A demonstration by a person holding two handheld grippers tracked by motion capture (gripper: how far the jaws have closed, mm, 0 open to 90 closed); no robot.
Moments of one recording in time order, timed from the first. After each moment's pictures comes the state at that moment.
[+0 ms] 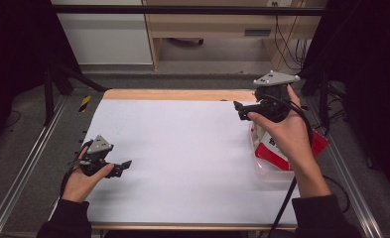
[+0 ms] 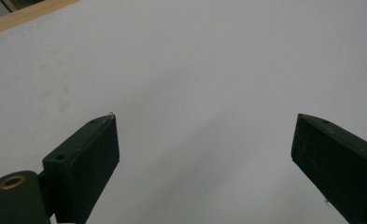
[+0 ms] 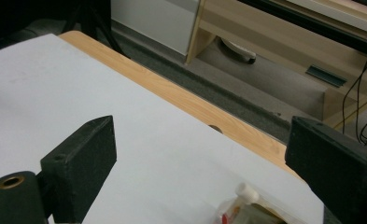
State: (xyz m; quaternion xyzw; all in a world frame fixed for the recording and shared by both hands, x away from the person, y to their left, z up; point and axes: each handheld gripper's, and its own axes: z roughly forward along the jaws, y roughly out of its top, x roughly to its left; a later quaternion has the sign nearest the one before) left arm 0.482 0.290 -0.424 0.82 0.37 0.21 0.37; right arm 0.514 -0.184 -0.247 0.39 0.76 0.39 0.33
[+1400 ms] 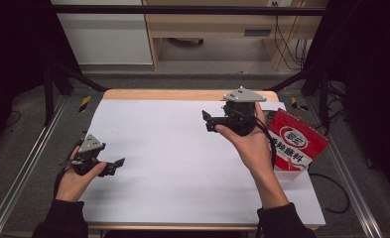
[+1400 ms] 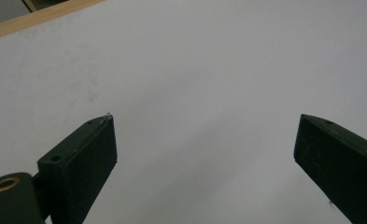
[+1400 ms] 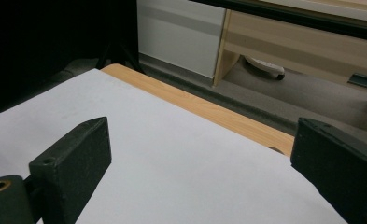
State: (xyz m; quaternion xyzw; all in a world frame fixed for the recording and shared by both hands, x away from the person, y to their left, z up) left arm 0.482 0.309 -0.423 0.81 0.39 0.22 0.38; right arm 0.505 -0.117 -0.288 0.40 0.73 0.47 0.30
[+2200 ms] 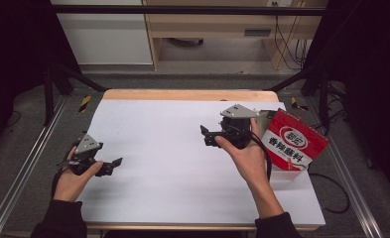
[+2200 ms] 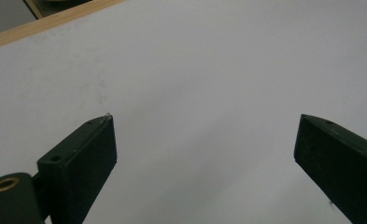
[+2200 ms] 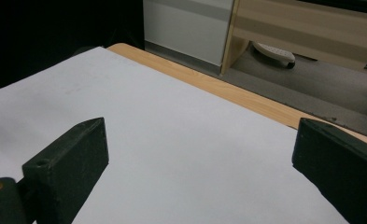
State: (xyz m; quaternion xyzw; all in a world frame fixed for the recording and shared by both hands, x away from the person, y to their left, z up) left arm 0.481 0.316 -0.423 0.81 0.39 0.23 0.39; right arm 0.500 -0.116 -0.332 0.40 0.74 0.46 0.28
